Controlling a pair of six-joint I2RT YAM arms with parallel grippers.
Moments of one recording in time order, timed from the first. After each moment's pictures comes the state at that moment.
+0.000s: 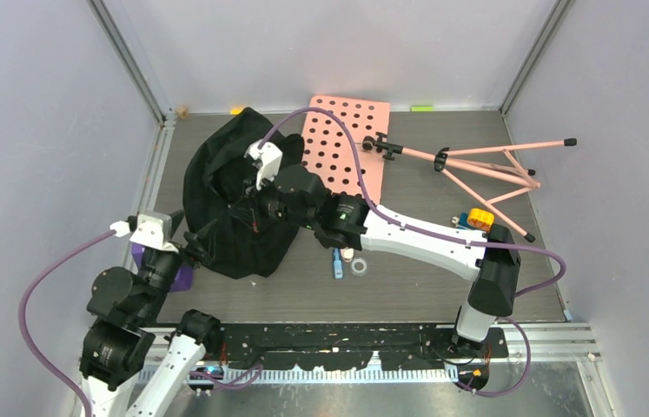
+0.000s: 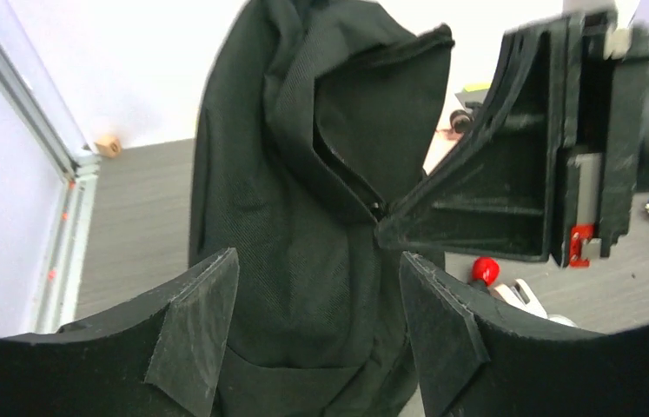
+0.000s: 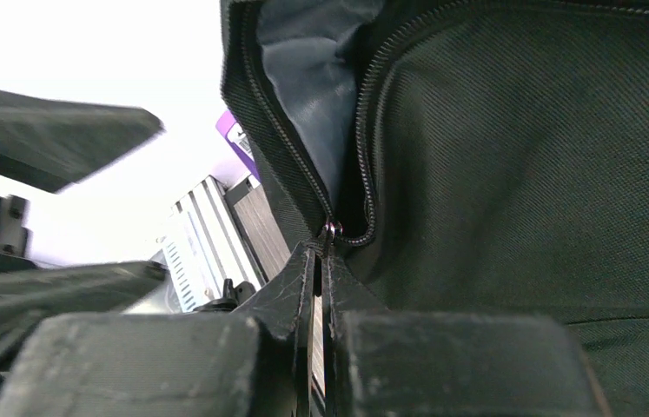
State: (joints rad) left arm -0.37 0.25 0.91 -0.58 -0.09 0.02; right arm 1.15 1.71 1.58 -0.07 0.04 0.44
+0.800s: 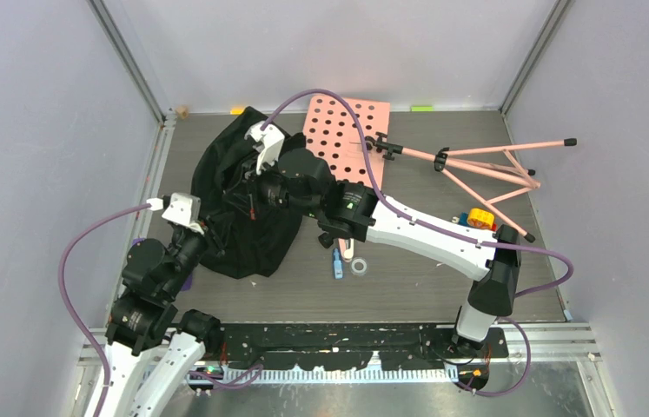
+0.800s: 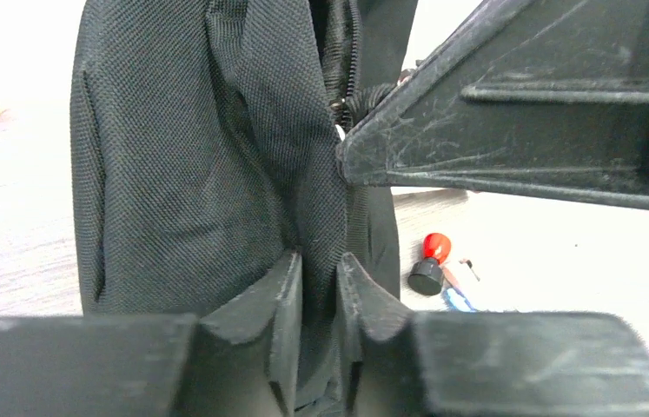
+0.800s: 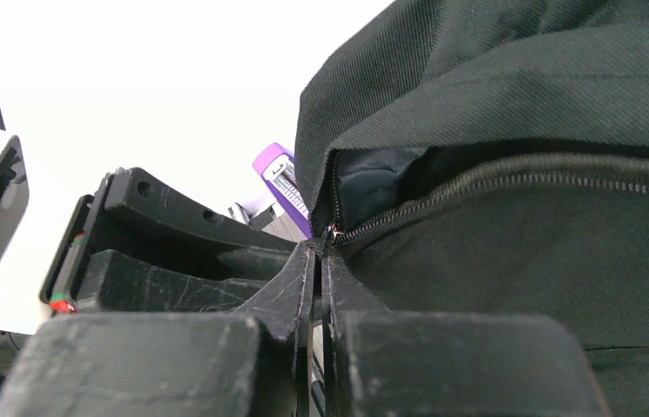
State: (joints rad) left arm -0.37 0.35 0.75 -0.44 0.05 -0.10; right arm 1.14 1.71 1.73 -0.16 0.02 0.45
